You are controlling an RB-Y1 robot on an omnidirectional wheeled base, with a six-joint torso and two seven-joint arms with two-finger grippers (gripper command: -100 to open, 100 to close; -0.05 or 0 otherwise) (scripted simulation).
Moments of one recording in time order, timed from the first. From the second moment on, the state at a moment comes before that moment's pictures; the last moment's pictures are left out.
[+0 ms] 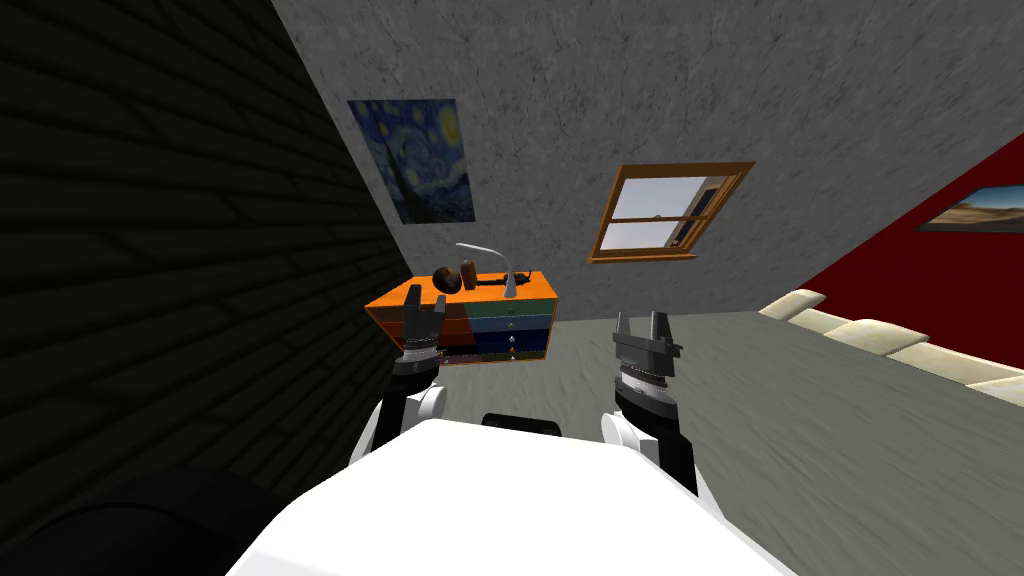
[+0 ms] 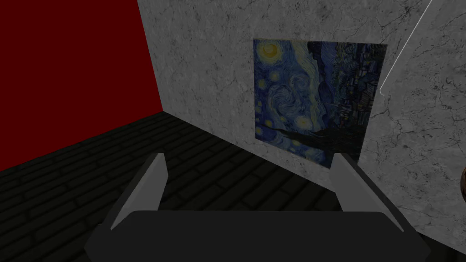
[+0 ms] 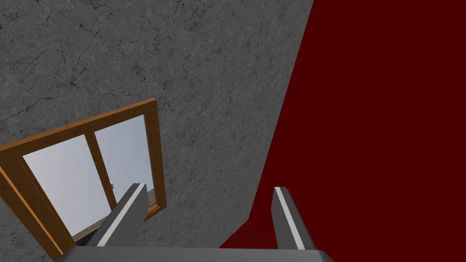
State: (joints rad) left arm 0.52 -0.02 -0.03 -2.39 -0.06 -0.43 0.01; right arm 0.54 0.00 0.03 -2.22 -0.11 -0.65 -0.07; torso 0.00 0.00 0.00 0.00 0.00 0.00
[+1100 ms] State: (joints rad) left arm 0.52 0.00 -0.03 -2.38 -0.06 -0.43 0.01; right arm 0.54 0.00 0.03 -2.22 -0.11 -0.65 -0.07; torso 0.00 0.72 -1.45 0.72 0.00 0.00
